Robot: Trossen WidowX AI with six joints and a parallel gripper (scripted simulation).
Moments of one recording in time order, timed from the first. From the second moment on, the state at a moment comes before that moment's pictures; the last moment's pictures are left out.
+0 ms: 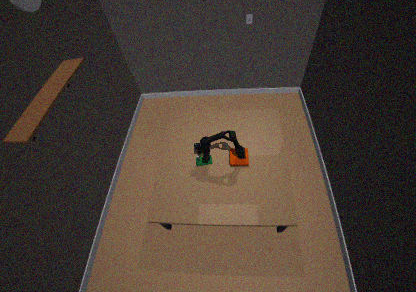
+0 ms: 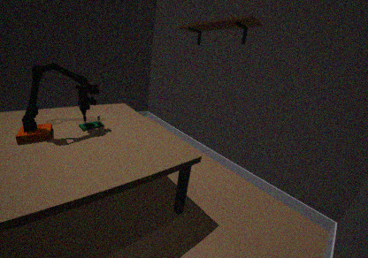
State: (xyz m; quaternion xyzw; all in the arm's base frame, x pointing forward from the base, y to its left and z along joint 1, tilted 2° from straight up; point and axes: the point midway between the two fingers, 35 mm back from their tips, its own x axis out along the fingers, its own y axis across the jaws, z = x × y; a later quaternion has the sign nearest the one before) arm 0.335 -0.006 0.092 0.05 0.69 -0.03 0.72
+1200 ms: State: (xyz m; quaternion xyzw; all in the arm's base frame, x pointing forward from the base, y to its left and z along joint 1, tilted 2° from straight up) arm 0.334 -0.006 0.084 0.05 0.69 -0.03 0.73
